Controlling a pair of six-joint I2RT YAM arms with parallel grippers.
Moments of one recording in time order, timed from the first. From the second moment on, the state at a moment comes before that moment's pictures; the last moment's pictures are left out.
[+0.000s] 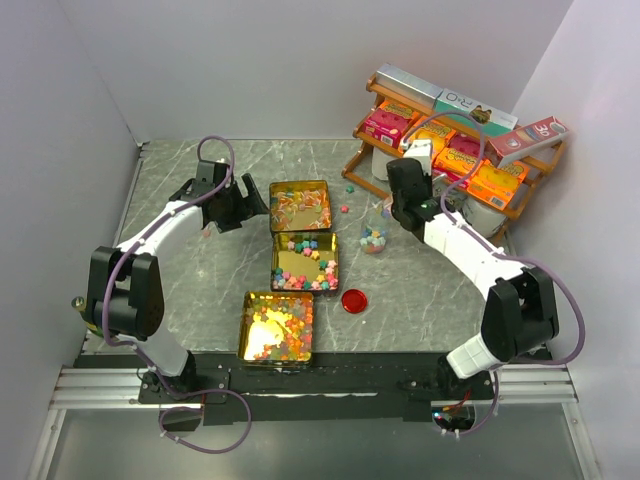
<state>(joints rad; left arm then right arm) -0.21 1.64 1.20 -0.39 0.18 -0.61 0.39 1.50 1.17 -0.28 0.76 0.09</state>
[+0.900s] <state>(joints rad) -0.21 1.64 1.20 -0.39 0.17 -0.61 0.46 1.54 1.12 -0.05 0.87 -0.15</state>
